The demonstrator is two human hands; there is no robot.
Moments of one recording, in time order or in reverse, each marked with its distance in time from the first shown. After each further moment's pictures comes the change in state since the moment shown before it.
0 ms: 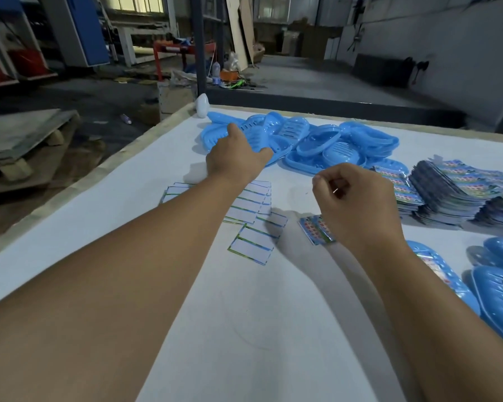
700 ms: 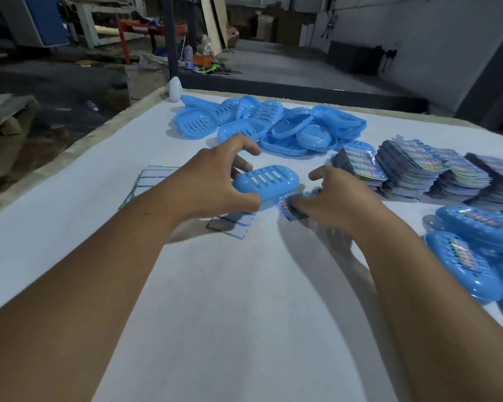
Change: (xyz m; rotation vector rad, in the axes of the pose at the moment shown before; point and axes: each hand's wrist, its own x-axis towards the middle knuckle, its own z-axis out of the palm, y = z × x) left_hand -0.101 -0.010 -0.075 -0.257 -0.520 0.355; right_hand 0.000 0.016 -0.022 -0.442 -0.431 0.255
